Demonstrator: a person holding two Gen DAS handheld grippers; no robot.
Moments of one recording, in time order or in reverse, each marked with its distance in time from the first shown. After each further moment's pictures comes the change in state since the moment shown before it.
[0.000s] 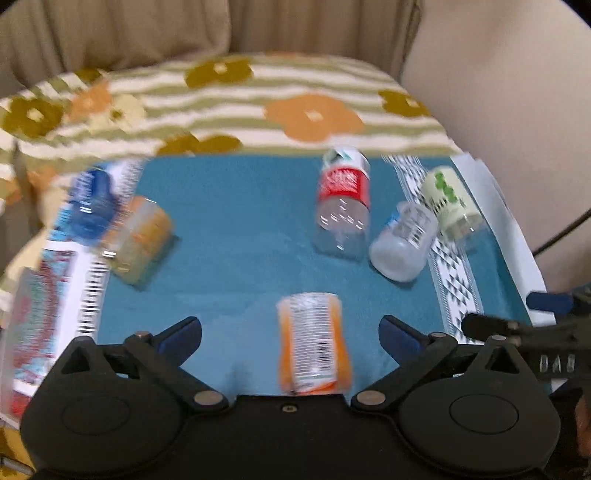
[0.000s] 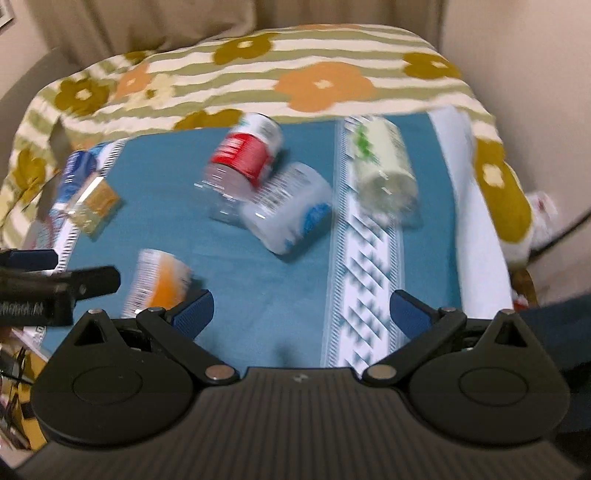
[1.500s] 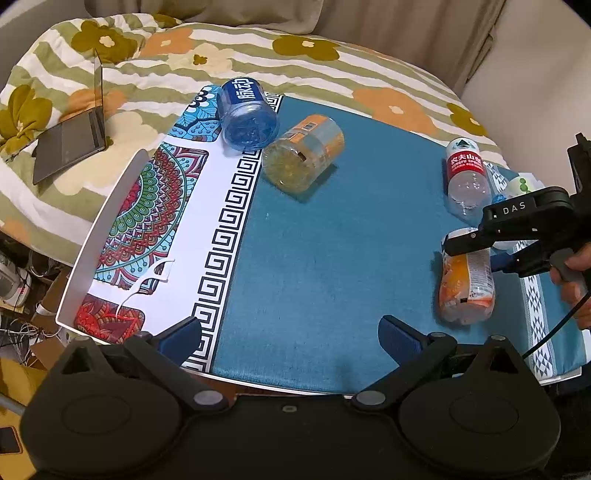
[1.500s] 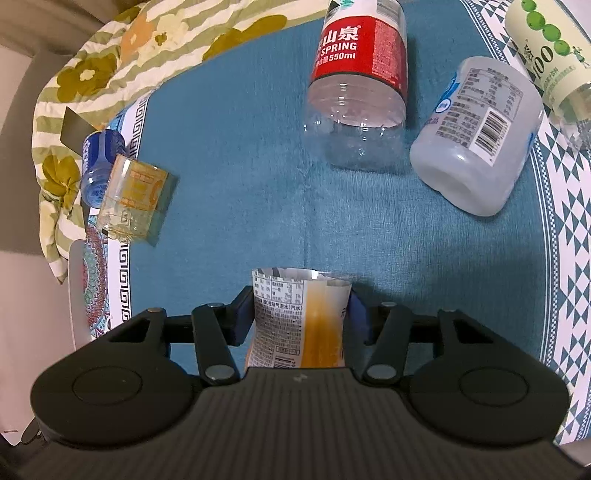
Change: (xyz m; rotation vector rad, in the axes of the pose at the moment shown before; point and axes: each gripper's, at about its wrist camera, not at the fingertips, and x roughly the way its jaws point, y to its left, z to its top) left arm -0.017 0.152 -0.081 -0.192 0.059 -0.004; right arm 0.121 0.072 0.039 0.249 0.354 0.226
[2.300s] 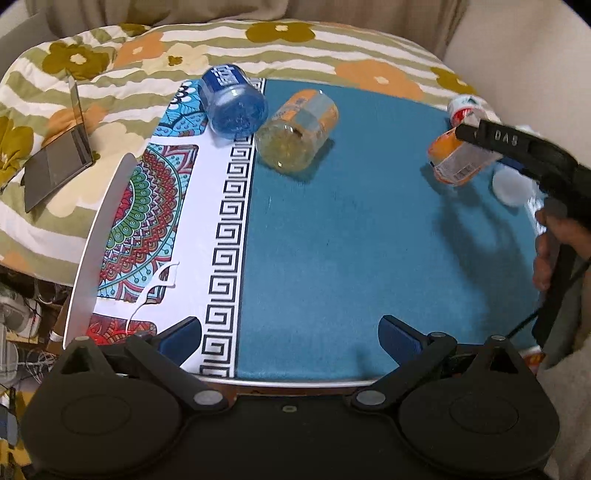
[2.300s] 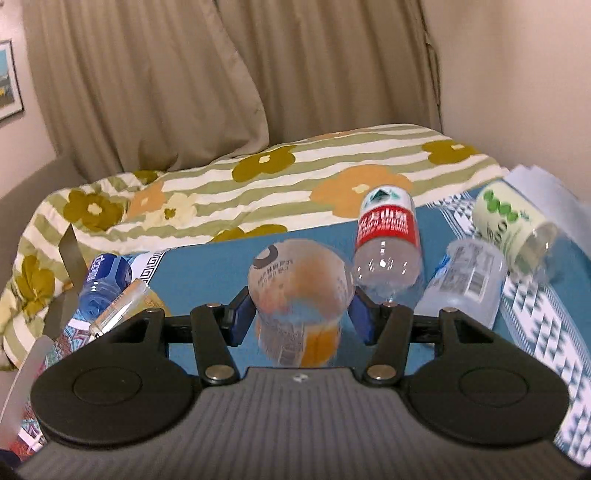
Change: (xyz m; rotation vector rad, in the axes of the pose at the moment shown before) left arm 0.020 0.007 -0.004 0.160 0.049 0.024; right arm -0.006 0.037 -0.064 -0.137 -0.824 -0.130
